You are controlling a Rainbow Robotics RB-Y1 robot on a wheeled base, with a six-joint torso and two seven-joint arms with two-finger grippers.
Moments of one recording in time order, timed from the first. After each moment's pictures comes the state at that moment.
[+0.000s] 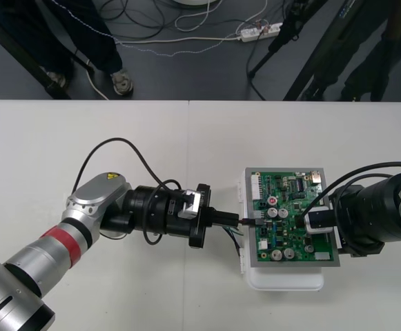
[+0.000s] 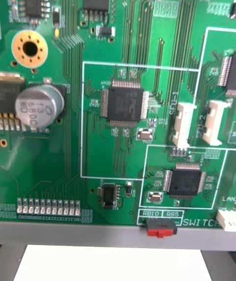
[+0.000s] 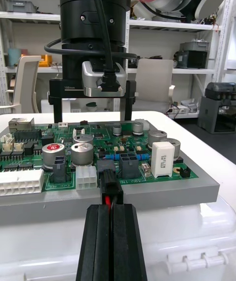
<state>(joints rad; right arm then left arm) -0.14 -0.86 0.28 -2.18 2.38 -1.54 -0.59 -0.59 0.27 -0.56 -0.80 -0.90 -1.39 -0.70</state>
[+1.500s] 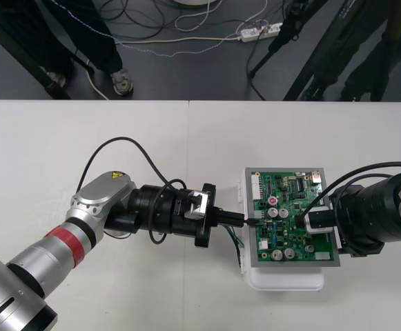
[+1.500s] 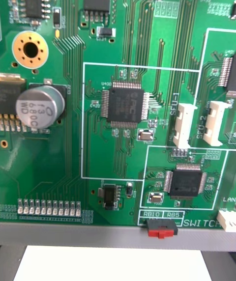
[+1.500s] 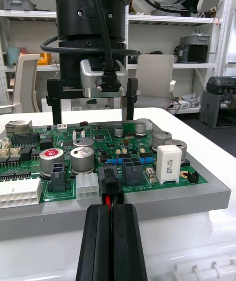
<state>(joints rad) -0.14 -0.86 0.28 -2.18 2.38 -1.54 -0.59 -0.59 0.26 -0.57 -0.83 -0.92 -1.35 -0.70</state>
